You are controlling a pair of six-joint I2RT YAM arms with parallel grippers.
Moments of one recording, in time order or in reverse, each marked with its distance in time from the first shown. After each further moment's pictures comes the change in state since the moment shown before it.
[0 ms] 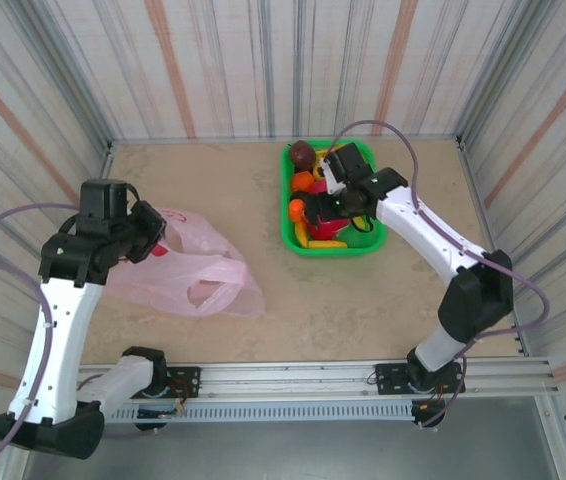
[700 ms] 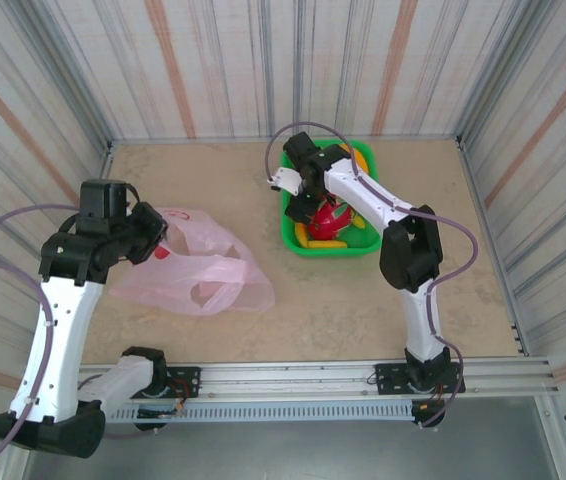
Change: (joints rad) left arm 0.006 0.008 0.000 -0.011 0.040 0.002; right arm 0.042 0.488 0.471 -0.187 0.082 -0.812
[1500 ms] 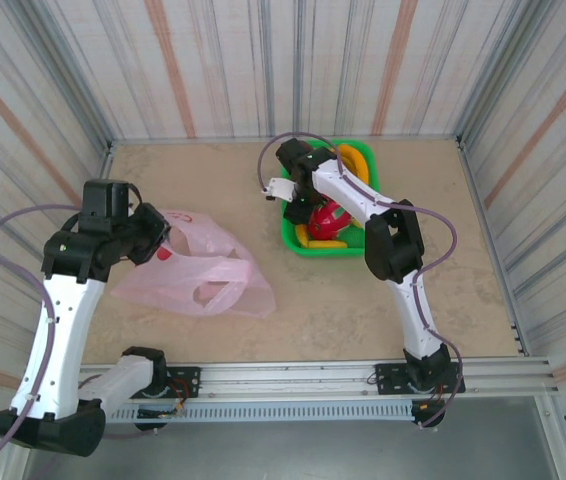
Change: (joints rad) left arm 0.000 0.008 -0.014 0.000 0.025 -0.002; right arm 0.002 0.155 0.105 -0.033 -0.028 -0.113
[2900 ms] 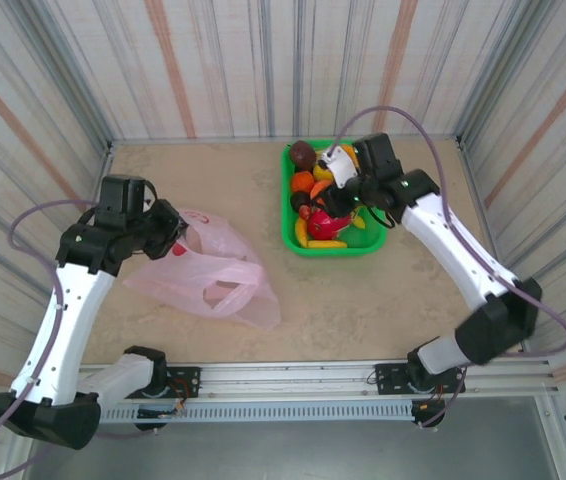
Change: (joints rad) left arm -0.087 0.047 -0.029 0.093 0.054 -0.061; right arm -0.109 -0.877 -0.671 0.341 -0.295 0.581
